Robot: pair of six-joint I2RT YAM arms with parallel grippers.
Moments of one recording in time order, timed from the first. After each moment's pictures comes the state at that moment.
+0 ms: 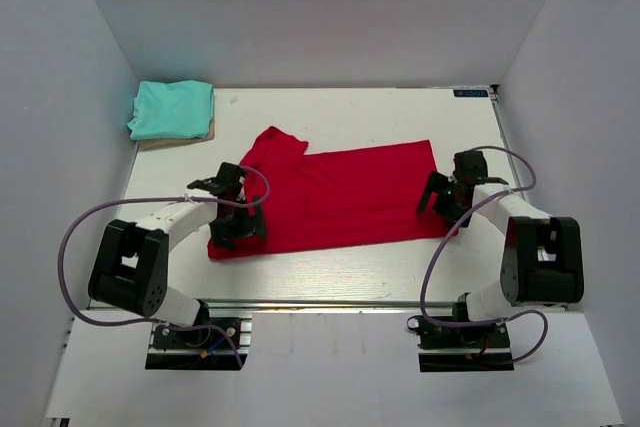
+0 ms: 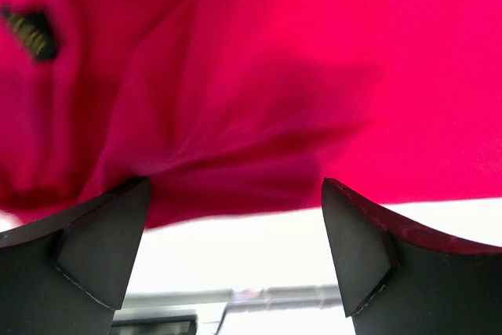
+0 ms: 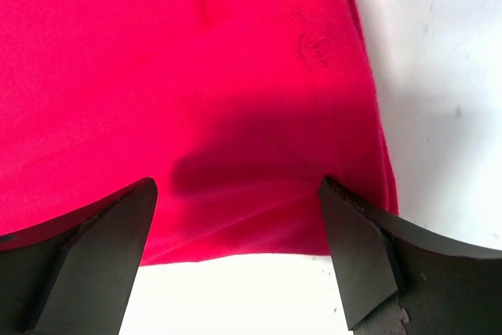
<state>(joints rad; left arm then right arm) -0.30 1.46 0.79 -0.63 0.04 -0.50 0.03 1.49 0.78 -0.43 -0.12 0.36</state>
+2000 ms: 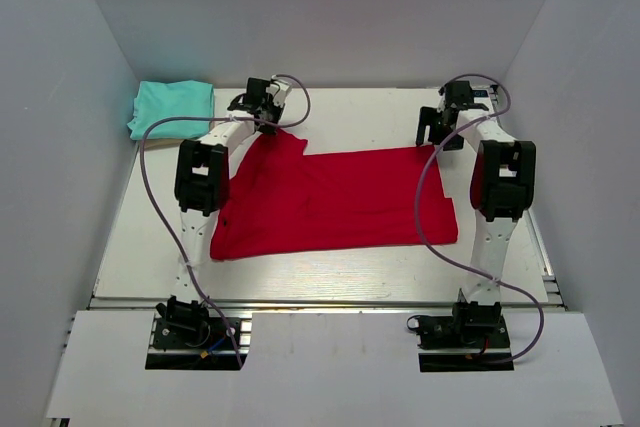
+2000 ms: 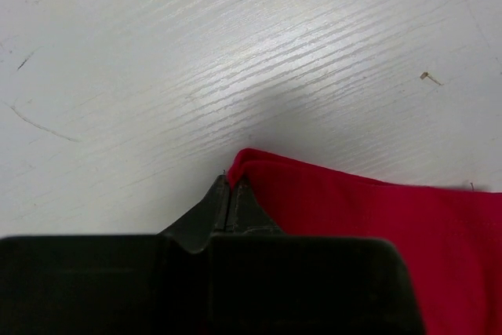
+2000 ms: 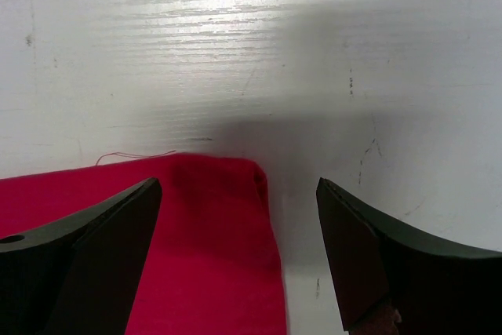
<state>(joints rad) -0.24 2.46 2.04 -0.37 0.07 0.21 0.02 2.20 1.73 -0.53 -0.06 0.11</state>
